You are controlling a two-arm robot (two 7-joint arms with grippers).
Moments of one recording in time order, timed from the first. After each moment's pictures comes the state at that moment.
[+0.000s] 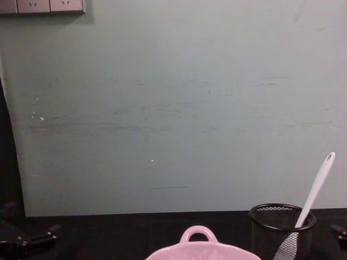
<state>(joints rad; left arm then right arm) -0.20 0.60 0.45 -1.41 -0.25 -0.12 0.03 0.20 0.60 -0.45 -1.41 0.25 -0.12 -0.03</state>
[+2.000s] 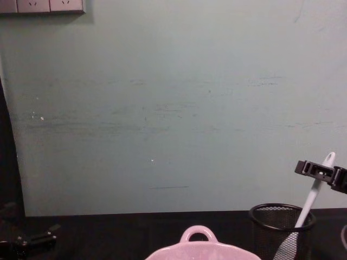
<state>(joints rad) -0.20 0.60 0.45 -1.41 -0.25 -0.12 0.03 0.25 0.35 -0.21 -1.40 0.79 0.12 0.18</state>
